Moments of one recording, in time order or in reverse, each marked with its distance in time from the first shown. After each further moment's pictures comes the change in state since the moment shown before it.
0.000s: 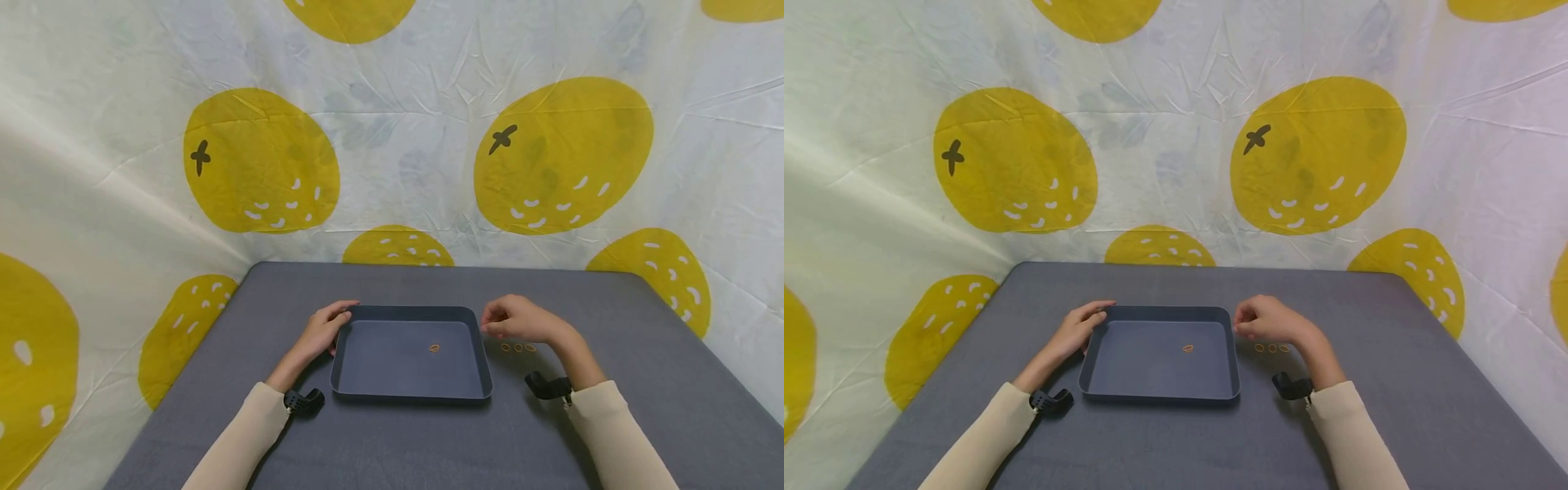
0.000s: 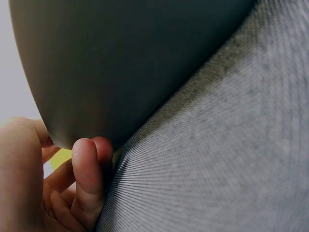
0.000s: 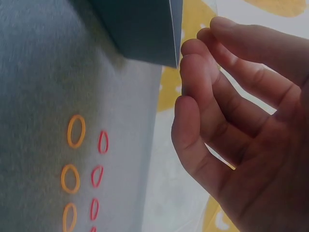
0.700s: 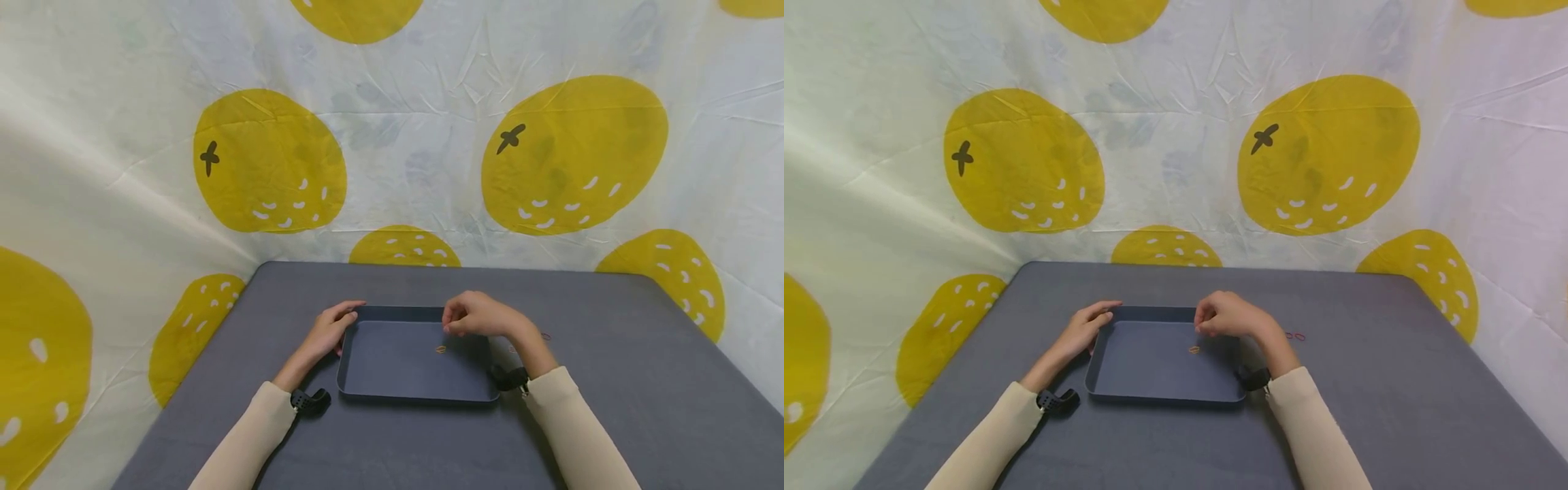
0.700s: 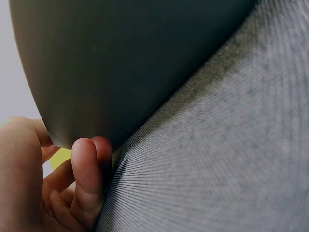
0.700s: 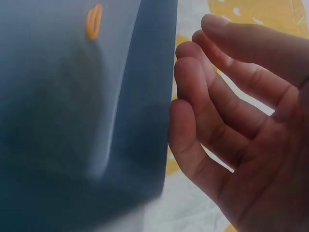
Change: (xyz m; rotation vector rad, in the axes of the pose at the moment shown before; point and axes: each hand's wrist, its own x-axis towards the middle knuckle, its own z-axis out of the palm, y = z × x) left_hand 0.001 -0.003 0.000 -0.008 -0.004 0.012; right_hand 0.057 -0.039 0.027 0.010 -0.077 -0.077
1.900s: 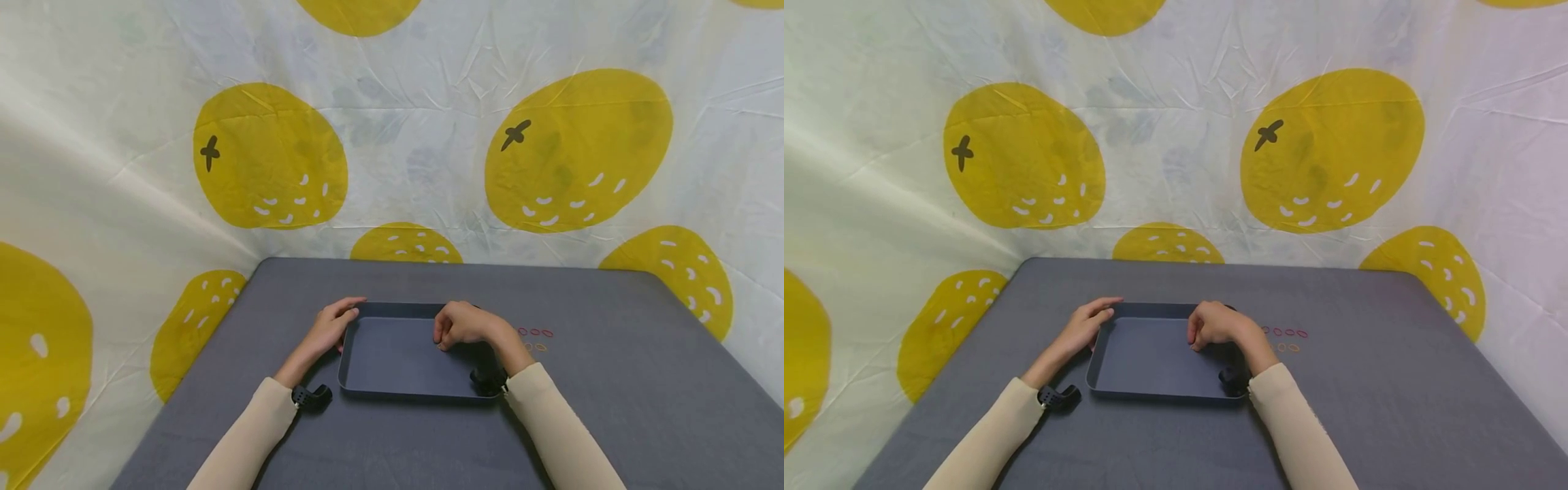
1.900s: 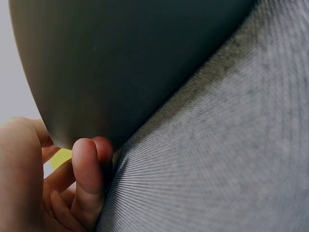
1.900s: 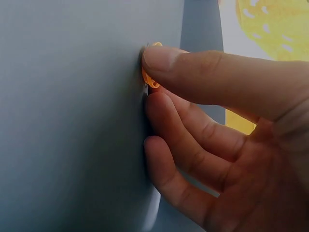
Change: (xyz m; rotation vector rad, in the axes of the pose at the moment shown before) left_hand 0.000 0.002 0.000 -0.004 0.006 -0.007; right_hand 0.030 0.009 0.027 -0.082 -0.082 0.090
